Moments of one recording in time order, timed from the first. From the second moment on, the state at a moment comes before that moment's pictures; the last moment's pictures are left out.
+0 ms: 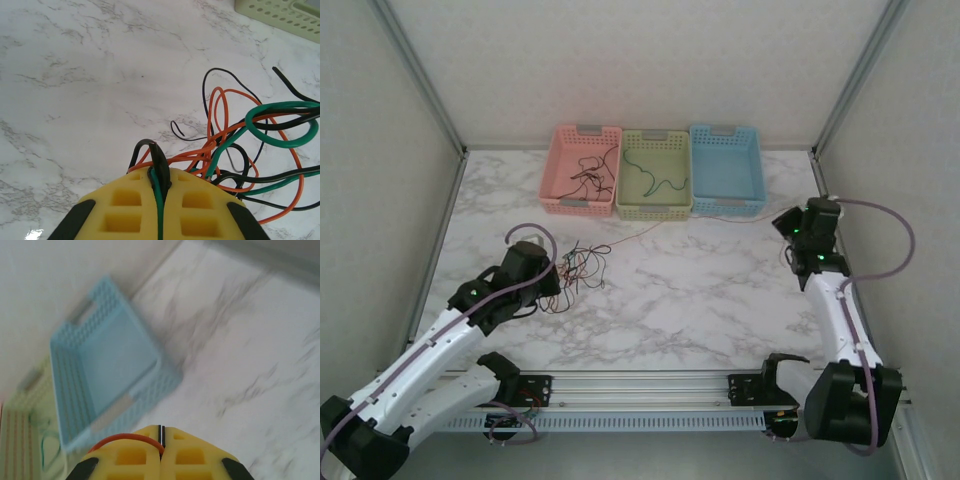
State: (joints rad) left arm -0.59 0.82 0.73 -0.77 -0.21 -0.72; right arm -0.05 1.09 0.77 -0.25 -0.02 0.71
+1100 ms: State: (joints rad) left arm -0.59 0.93 0.81 -0.79 -0.15 -0.64; right arm 0.78 1.27 1.06 -0.44 -0.19 -0.10
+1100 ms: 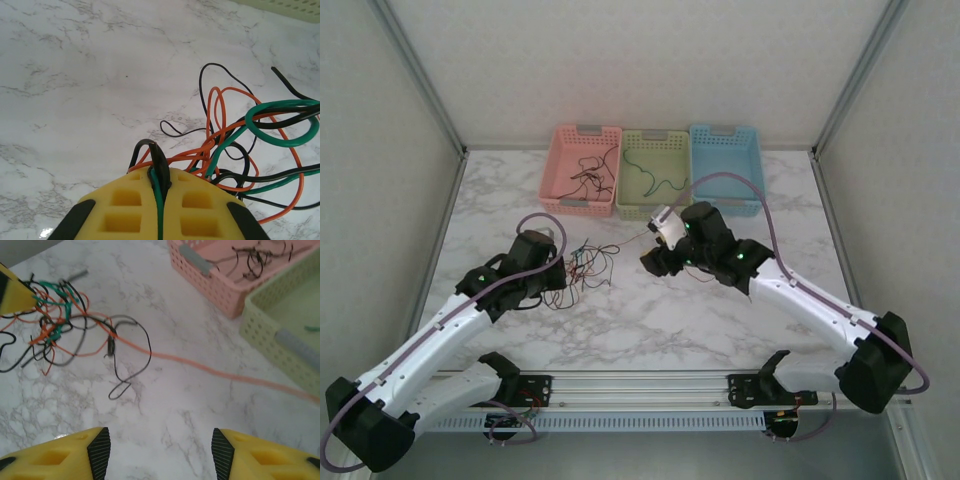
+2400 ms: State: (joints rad) left arm -0.59 0.93 0.81 -0.79 -0.14 -0.63; right arm 0.81 1.71 1.52 -0.86 -0.21 -0.73
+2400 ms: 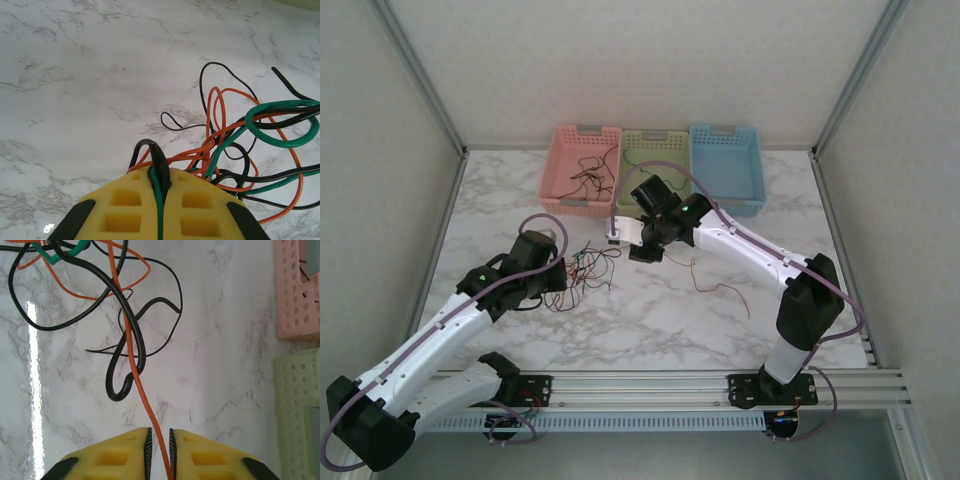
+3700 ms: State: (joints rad) left arm -0.60 0.89 0.77 -0.78 -0.23 -0.68; right arm 0.12 1.13 1.03 -0.32 -0.03 0.29
